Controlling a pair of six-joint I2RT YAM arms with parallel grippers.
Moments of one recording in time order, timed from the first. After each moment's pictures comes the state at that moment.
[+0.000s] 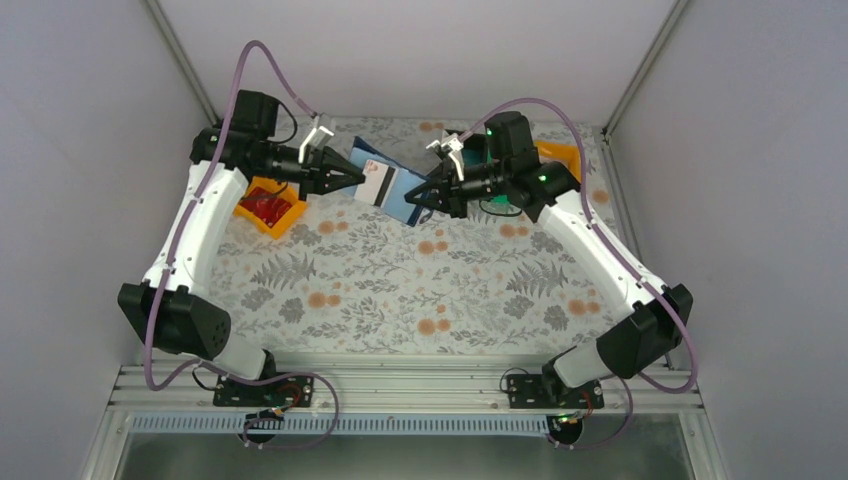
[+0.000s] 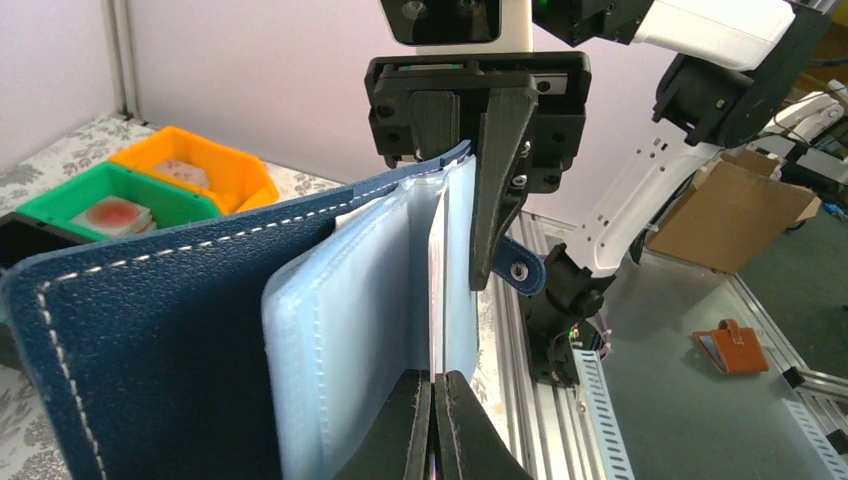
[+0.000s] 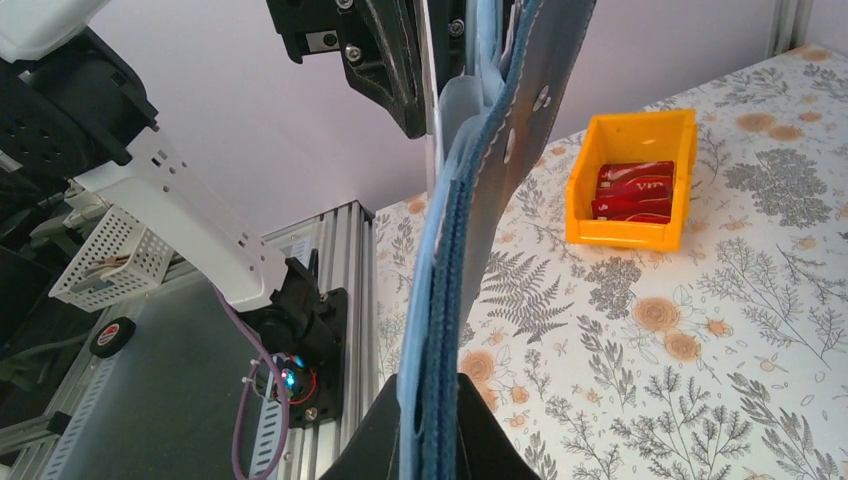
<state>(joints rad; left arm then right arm) -0.16 1.52 1.67 -1.14 1.32 0.66 0.52 1.47 1.50 -0.62 -1.00 -0.13</state>
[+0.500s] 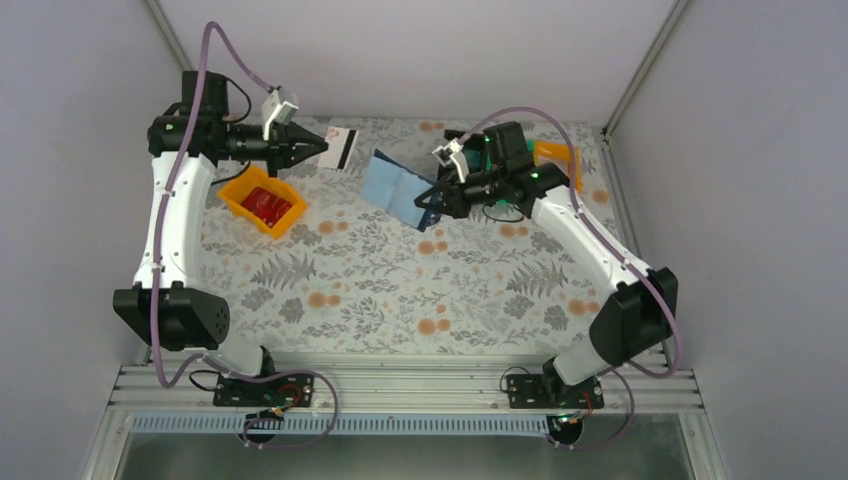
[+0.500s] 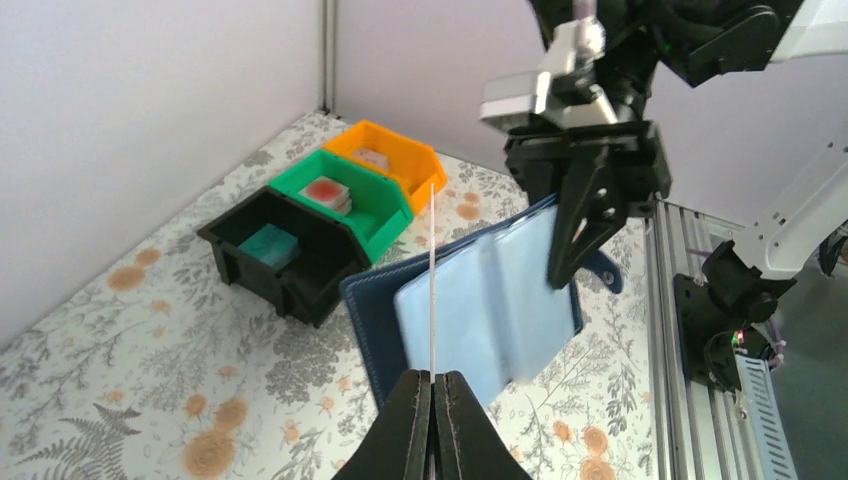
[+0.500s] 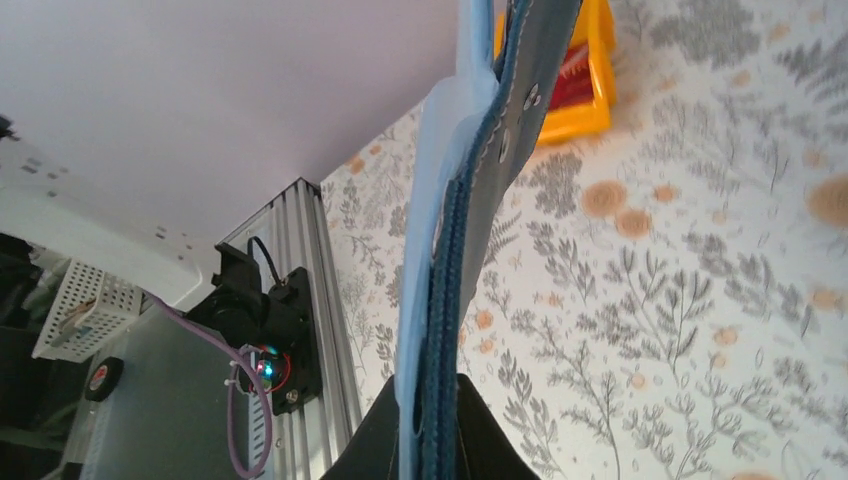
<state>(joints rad) 0.04 1.56 1.83 -1.17 1.19 0.70 0.45 1.52 1.42 -0.64 -0.94 -0.07</state>
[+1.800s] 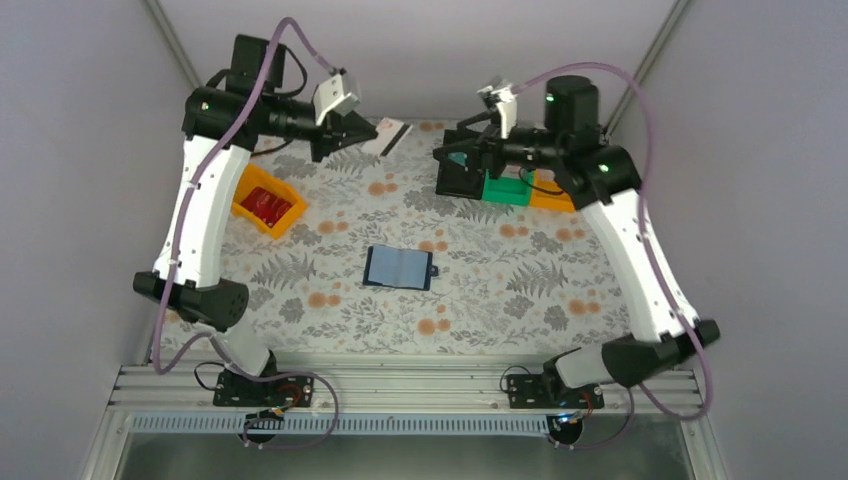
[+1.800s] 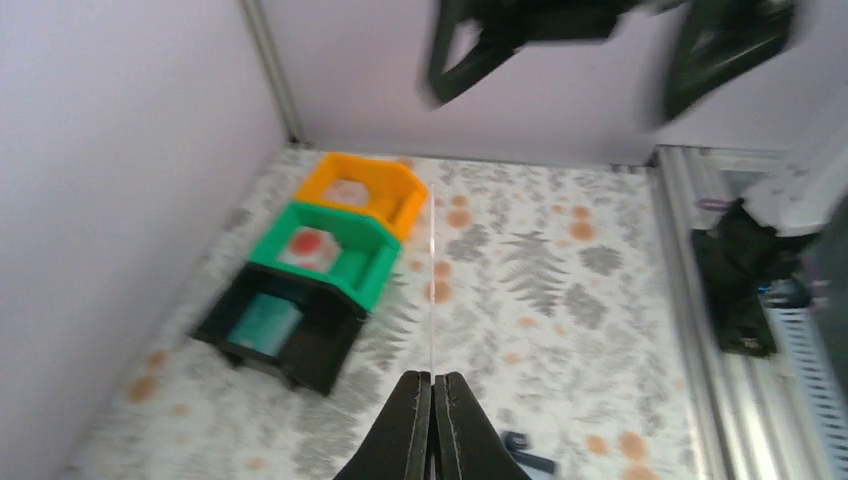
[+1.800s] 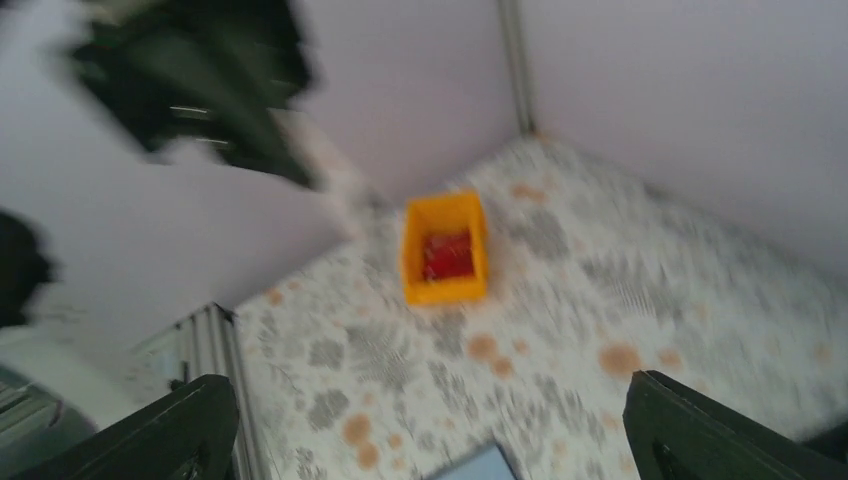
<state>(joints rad) -0.27 1.66 2.15 -1.26 0.96 0.68 0.40 1.47 1.79 -0.81 -0.70 0.00</state>
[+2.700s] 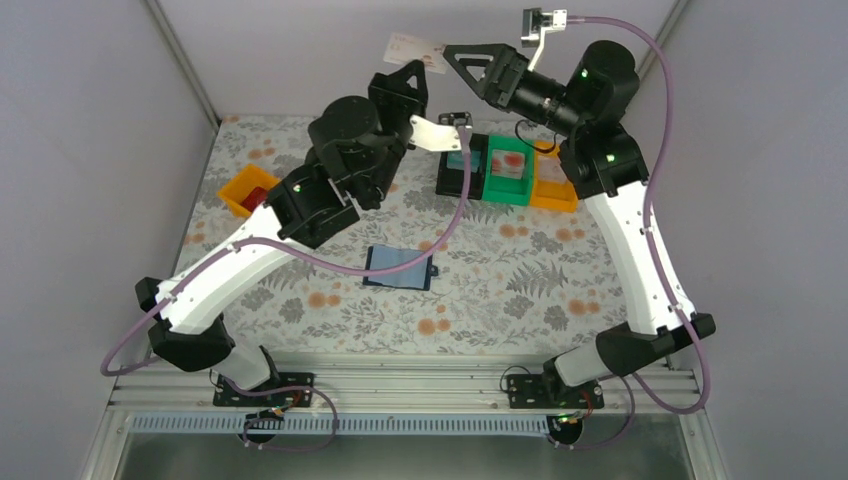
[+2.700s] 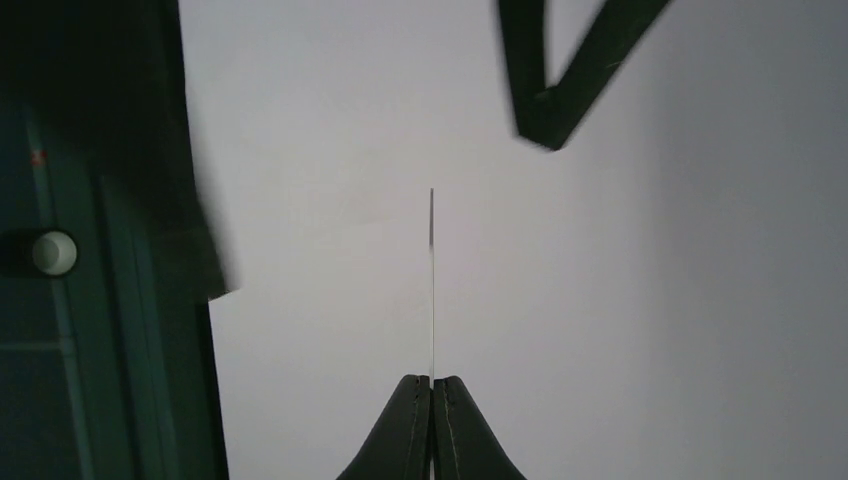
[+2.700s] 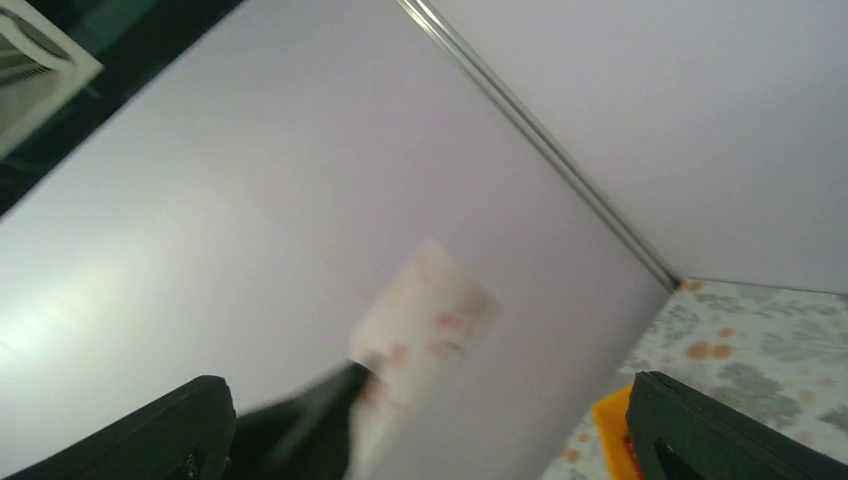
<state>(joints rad) -1.02 1.54 1.99 -0.26 -0.69 1.72 0.40 1.48 1.95 -0.34 -0.68 0.85</state>
